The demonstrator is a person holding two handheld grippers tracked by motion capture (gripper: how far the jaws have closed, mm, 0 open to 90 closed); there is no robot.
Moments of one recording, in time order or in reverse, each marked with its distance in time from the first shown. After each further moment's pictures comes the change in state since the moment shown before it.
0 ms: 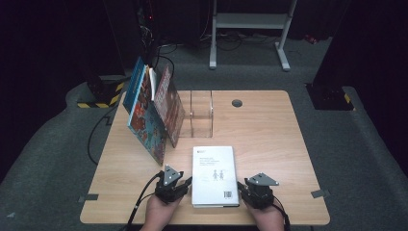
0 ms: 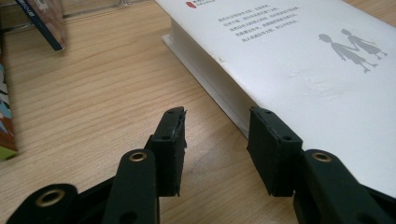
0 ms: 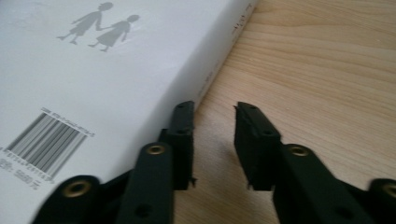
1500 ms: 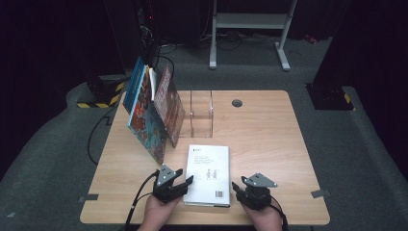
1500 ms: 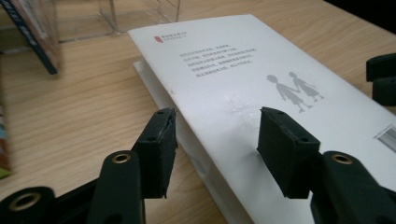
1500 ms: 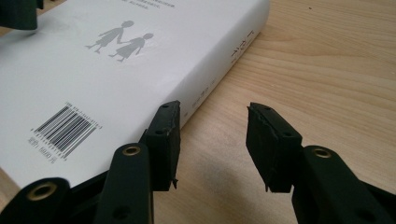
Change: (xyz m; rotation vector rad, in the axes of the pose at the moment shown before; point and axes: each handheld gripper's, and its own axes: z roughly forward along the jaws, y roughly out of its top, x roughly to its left) left arm 0.002 0.005 -0.008 -0.095 -0.077 -0.054; right arm 0.009 0.007 -0.008 -0.054 0.048 -0.049
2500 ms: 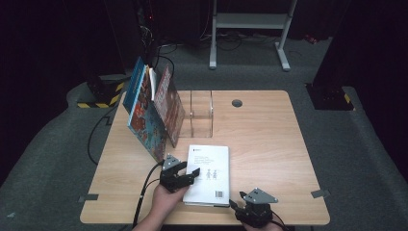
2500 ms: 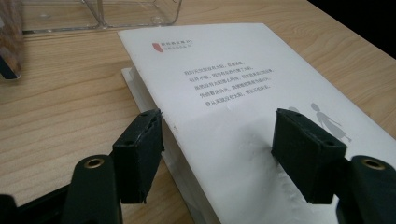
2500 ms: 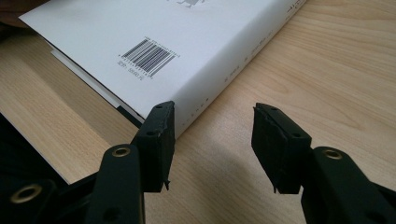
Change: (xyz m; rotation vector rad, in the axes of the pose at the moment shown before) left arm 0.014 0.015 0.035 0.029 -0.038 -0.071; right arm 0.023 -0.025 -0.025 0.051 0.087 -0.038
